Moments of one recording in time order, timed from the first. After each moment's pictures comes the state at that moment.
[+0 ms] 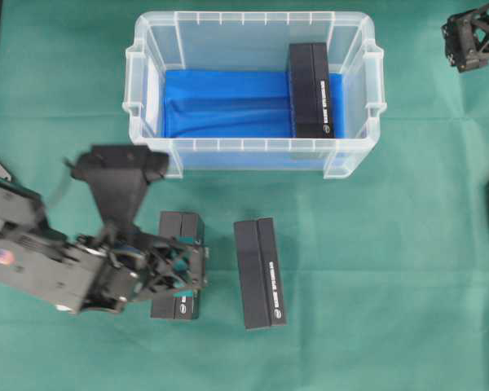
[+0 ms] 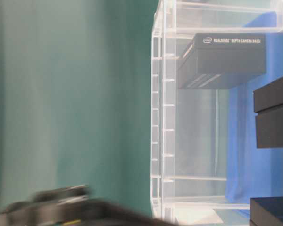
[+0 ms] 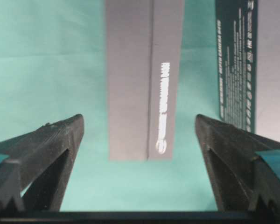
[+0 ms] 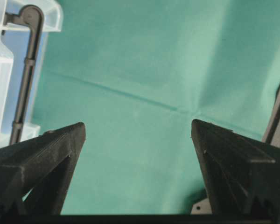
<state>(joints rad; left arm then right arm) -0.37 -0.04 0.18 0.22 1.32 -1.97 -0.53 -0.54 0.56 -0.21 1.21 0.99</state>
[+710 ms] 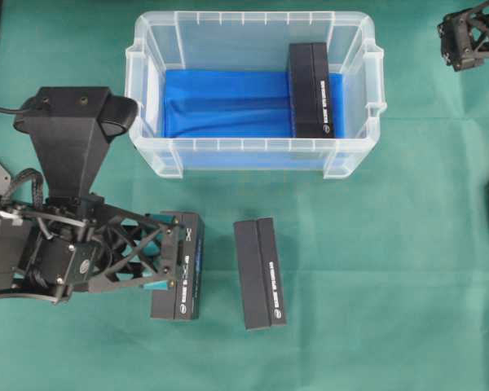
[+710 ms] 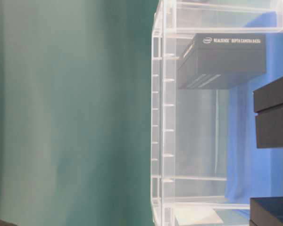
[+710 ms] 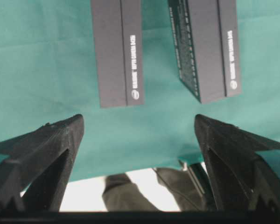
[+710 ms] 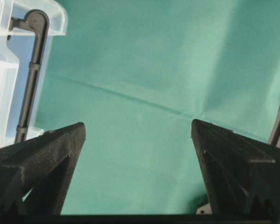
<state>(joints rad) -0.36 -0.11 -0.08 0.23 1.54 -1.87 -0.53 -0.53 0.56 -0.21 1.20 0.99</state>
